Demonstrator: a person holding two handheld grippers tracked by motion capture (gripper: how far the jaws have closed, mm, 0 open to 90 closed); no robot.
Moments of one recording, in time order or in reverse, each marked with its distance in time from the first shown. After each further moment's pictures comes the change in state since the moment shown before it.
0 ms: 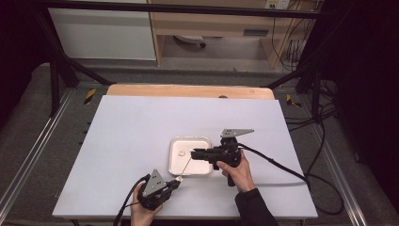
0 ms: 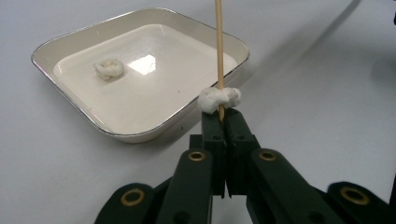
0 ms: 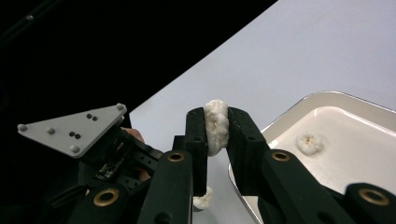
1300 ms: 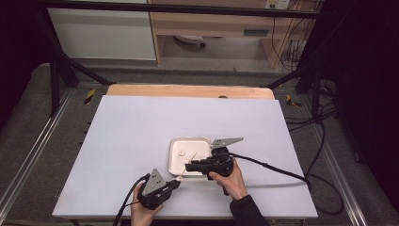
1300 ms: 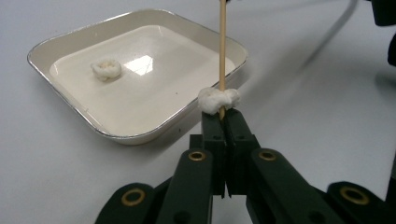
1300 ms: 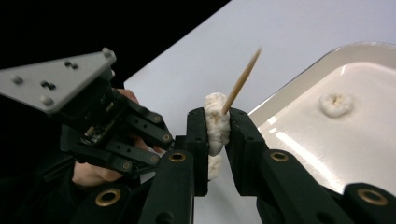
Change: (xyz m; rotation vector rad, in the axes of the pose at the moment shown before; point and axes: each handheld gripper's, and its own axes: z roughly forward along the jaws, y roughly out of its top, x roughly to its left) left arm 0.001 0.001 0.000 -0.002 -0.014 -0.015; right arm 0.006 -0.026 0.023 0.105 -0.001 -0.002
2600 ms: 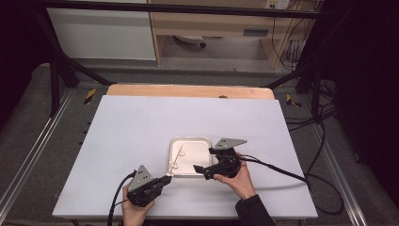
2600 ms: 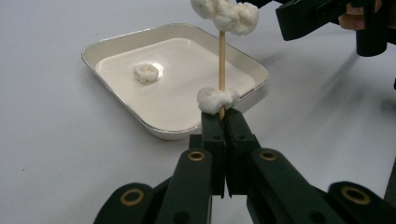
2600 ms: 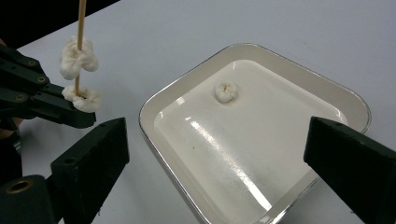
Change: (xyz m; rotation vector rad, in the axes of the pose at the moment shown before) left arm 0.017 0.000 -0.023 -0.059 0.028 -0.110; right arm -0.009 -0.004 -0.012 0.034 -0.351 -0.169
